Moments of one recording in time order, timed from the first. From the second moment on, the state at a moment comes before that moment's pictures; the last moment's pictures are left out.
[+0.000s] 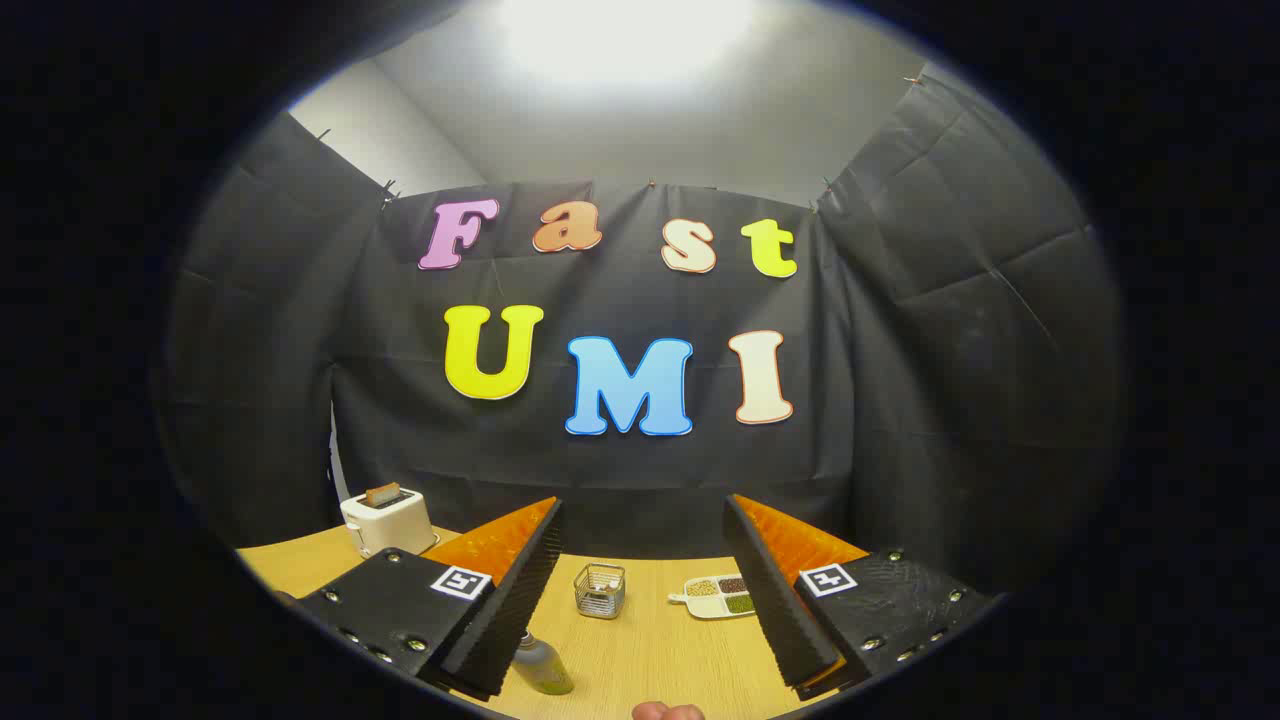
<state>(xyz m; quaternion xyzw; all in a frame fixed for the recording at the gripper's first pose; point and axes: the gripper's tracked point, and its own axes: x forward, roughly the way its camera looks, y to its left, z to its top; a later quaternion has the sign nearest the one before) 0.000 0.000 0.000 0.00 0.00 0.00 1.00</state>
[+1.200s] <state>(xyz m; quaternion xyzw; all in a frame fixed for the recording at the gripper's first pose) 0.002 0.022 -0.043 0.01 0.04 -0.03 1.00</state>
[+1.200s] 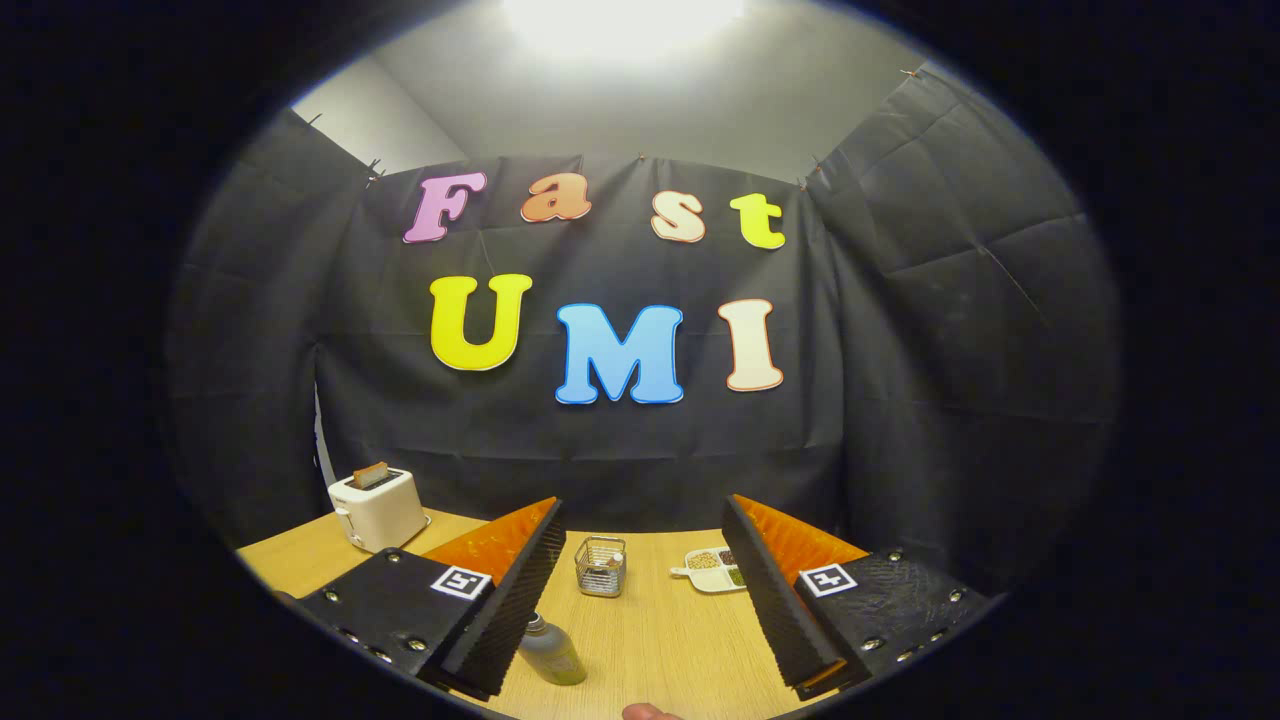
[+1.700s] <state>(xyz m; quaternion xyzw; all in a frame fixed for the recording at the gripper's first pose) 0.002 0.066 -0.100 0.02 0.06 0.02 1.00</state>
